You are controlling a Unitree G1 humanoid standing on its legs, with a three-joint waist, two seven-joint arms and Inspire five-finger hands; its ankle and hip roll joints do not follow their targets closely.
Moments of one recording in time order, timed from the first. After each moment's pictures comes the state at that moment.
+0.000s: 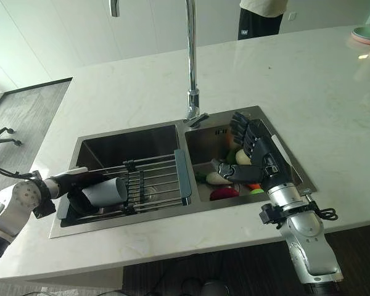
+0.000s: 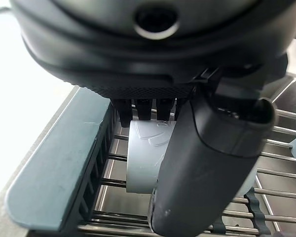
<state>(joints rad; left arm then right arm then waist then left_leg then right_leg) -0.36 0.92 -0.27 0.24 0.25 0.19 -0.59 -0.01 -0.65 -0.06 -0.22 0.49 -0.08 0.10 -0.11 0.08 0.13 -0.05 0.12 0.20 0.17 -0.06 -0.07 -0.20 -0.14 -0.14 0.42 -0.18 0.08</state>
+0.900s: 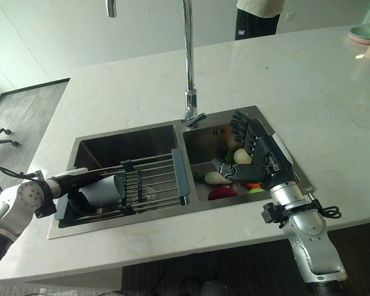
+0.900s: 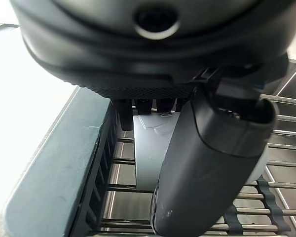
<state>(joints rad) -0.38 0.91 -0.27 0.29 0.33 0.15 -0.58 -0.01 -0.67 -0.06 -0.22 0.49 -0.08 0.10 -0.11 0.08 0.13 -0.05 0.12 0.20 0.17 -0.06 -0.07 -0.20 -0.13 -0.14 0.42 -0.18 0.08</state>
